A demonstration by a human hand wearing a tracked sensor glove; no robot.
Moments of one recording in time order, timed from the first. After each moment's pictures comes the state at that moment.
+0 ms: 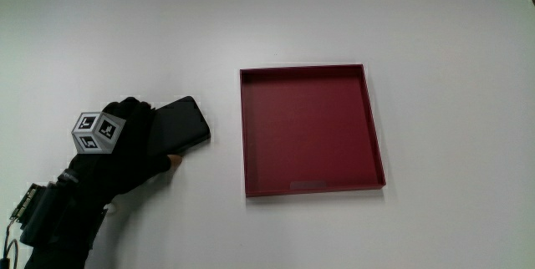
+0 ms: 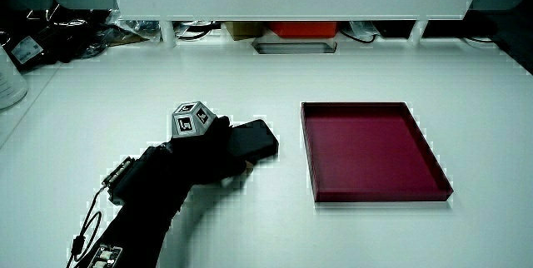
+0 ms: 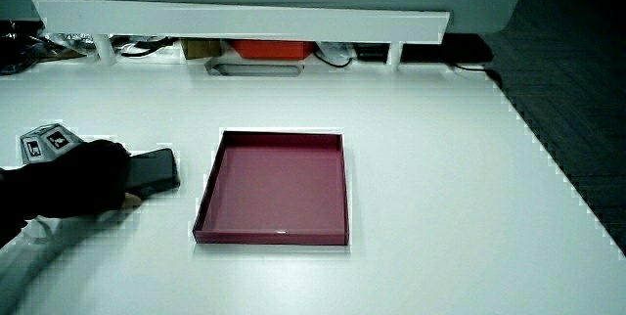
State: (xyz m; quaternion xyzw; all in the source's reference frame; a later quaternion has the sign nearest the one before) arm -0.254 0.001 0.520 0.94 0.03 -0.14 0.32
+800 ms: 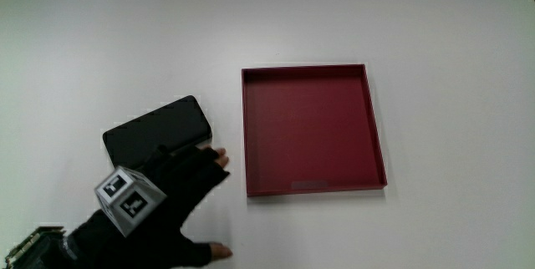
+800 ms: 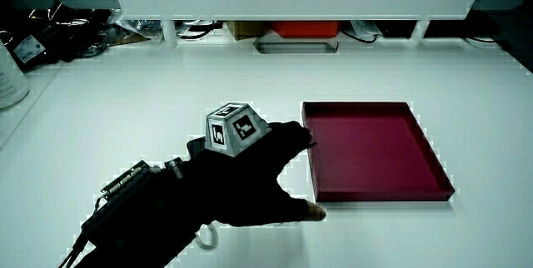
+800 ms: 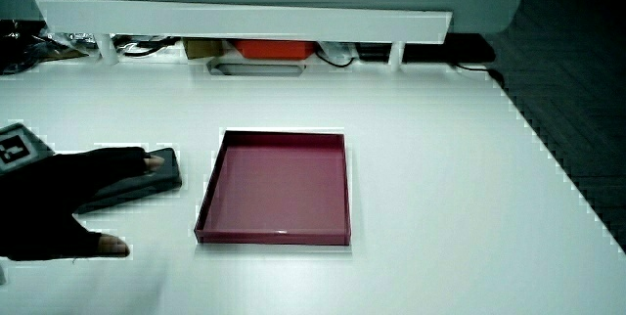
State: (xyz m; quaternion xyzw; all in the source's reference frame) arm -0.156 0.063 0.374 0.89 0.29 -0.22 0.29
